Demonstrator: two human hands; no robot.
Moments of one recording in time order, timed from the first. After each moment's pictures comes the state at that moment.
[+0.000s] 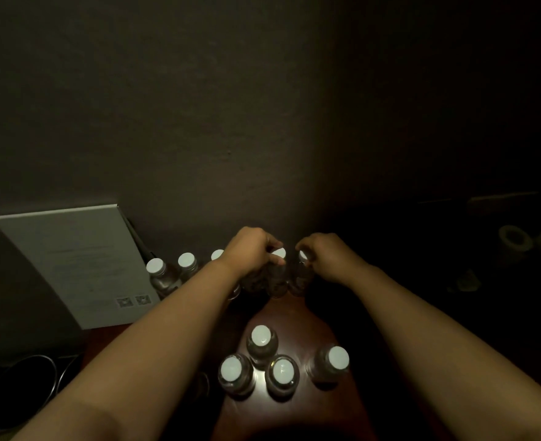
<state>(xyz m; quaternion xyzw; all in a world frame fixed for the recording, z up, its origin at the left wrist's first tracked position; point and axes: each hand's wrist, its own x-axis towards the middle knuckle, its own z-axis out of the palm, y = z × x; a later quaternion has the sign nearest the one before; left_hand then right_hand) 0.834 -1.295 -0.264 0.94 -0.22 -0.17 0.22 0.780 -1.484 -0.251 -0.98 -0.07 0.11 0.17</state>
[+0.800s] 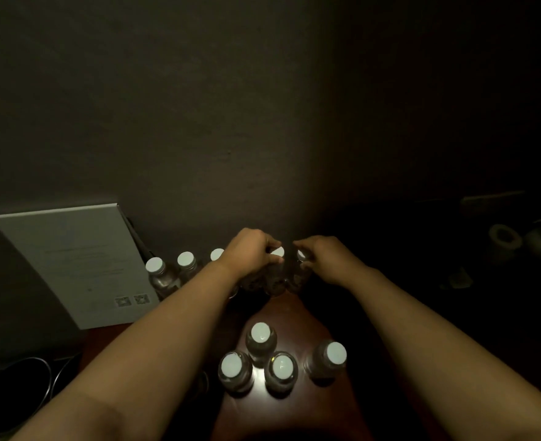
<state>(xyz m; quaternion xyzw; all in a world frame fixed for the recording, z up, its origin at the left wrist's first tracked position) 0.829 -1.295 -0.265 0.94 -0.23 -0.16 0.21 0.773 -1.484 -0.254 -0.97 -0.04 0.13 0.20</state>
